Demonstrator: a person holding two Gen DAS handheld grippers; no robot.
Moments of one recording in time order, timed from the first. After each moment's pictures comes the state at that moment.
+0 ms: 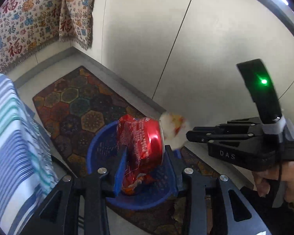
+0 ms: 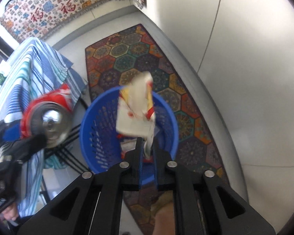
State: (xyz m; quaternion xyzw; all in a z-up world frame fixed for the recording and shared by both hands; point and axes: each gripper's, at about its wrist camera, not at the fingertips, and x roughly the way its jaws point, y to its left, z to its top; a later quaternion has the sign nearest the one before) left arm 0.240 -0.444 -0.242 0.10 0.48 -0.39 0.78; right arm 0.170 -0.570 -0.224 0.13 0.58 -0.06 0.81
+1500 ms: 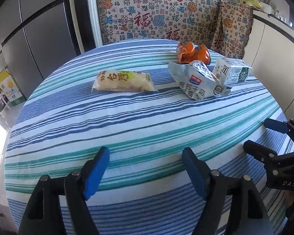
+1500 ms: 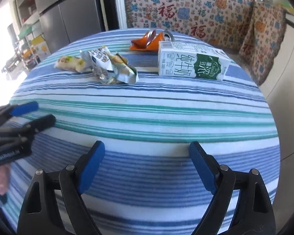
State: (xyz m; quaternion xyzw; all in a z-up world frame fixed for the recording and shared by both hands) left arm 0.261 0.061 -0.173 0.02 0.44 -0.03 0.89; right arm 0.233 -0.159 -0.177 -0.06 0.44 0.16 0.88
